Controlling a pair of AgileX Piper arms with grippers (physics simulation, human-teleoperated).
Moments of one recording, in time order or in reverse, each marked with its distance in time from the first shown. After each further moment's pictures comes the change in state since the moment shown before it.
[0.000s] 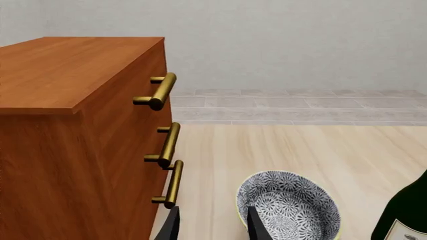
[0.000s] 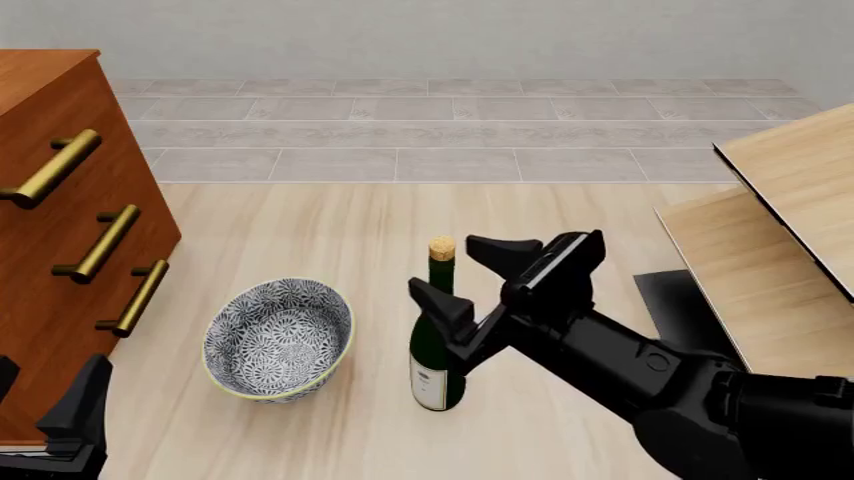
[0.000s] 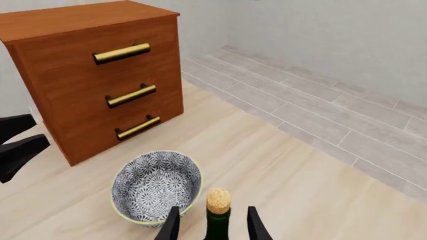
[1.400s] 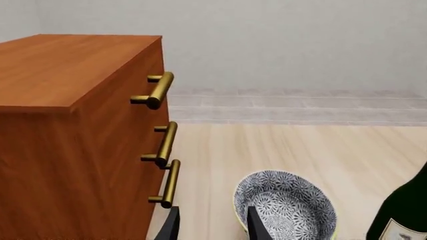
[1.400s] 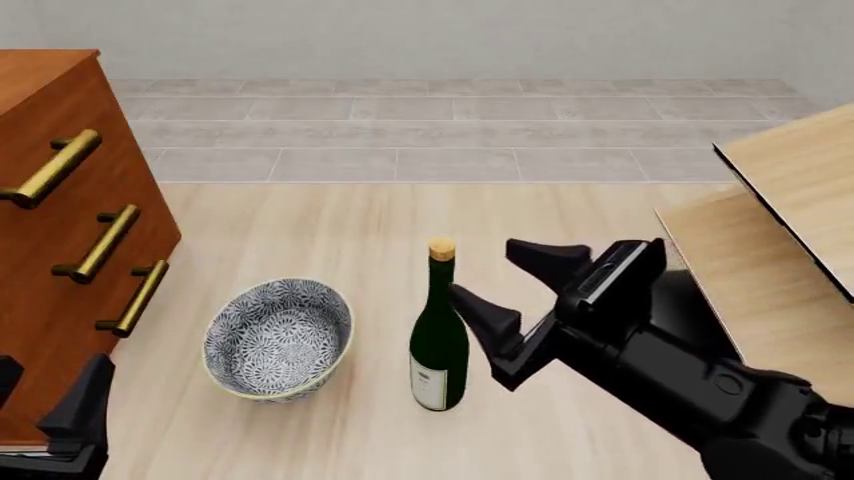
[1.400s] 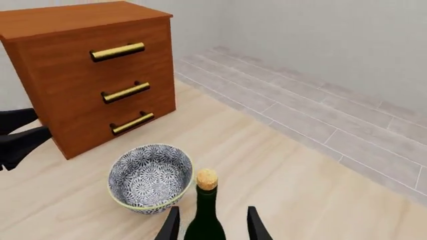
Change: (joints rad) left arm -0.011 0.002 0.000 0.001 -0.012; right arm -0.030 -0.182 0.085 0.095 -0.024
